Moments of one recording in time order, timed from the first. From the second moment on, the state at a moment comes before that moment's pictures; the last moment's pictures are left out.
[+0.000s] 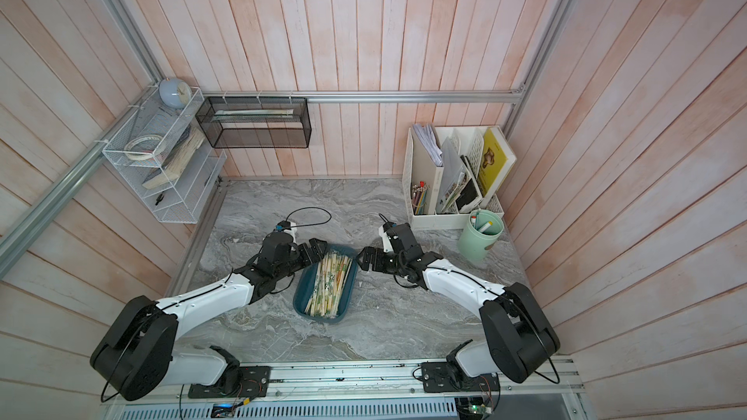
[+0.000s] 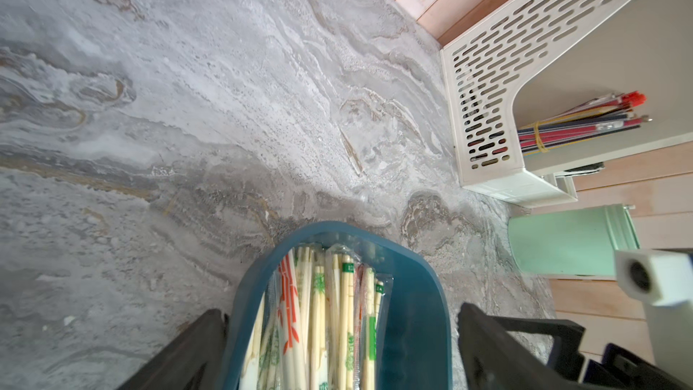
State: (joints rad) left arm -0.52 1.35 0.64 0.13 0.03 -0.79; right arm 0.59 1.43 0.77 -0.14 -0.32 0.65
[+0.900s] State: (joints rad) left arm -0.52 1.14 0.46 0.04 -0.06 -0.87; right arm 0.66 1.67 0.95 -0.02 -0.55 0.78
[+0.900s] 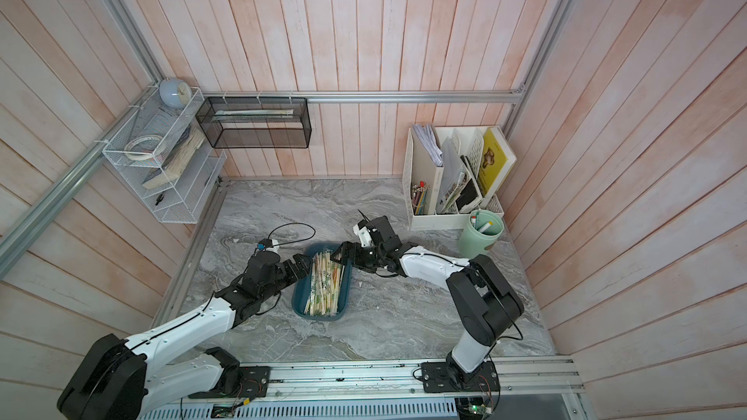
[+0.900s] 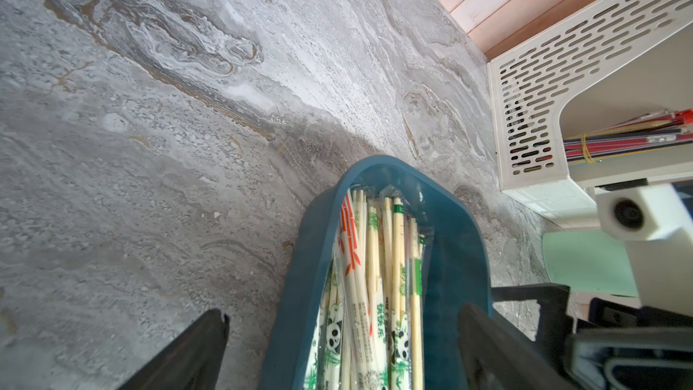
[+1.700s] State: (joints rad) left arm -0.24 1.18 0.62 -0.18 -0.05 -0.77; right arm 0.88 1.63 1.17 -0.42 -0.19 0.57
